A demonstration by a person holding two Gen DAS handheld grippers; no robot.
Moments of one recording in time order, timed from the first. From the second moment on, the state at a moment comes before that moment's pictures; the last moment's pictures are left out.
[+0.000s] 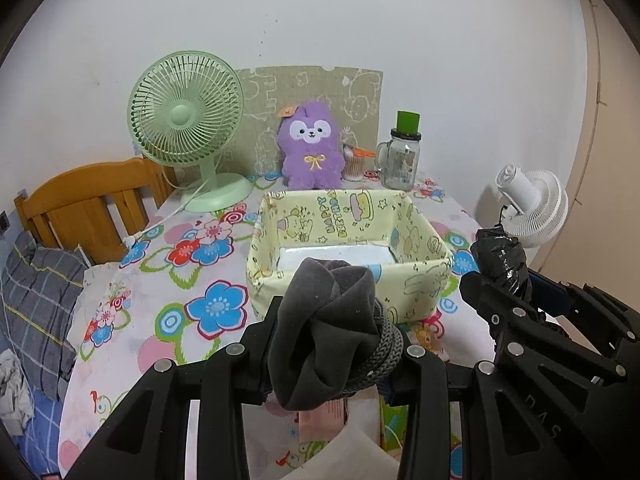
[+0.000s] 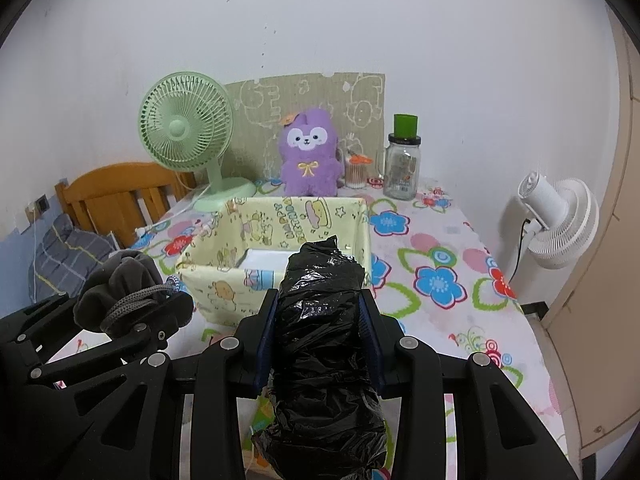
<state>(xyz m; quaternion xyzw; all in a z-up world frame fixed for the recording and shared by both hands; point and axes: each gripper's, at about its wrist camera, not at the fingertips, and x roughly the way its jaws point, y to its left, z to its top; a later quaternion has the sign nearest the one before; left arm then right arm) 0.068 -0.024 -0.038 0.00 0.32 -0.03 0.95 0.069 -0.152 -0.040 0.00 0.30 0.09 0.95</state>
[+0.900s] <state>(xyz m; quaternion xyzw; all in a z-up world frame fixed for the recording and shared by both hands) 0.121 -0.014 -0.020 -0.01 0.30 -0.02 0.95 0.124 -0.143 -0.017 -0.01 0.27 0.09 0.96</state>
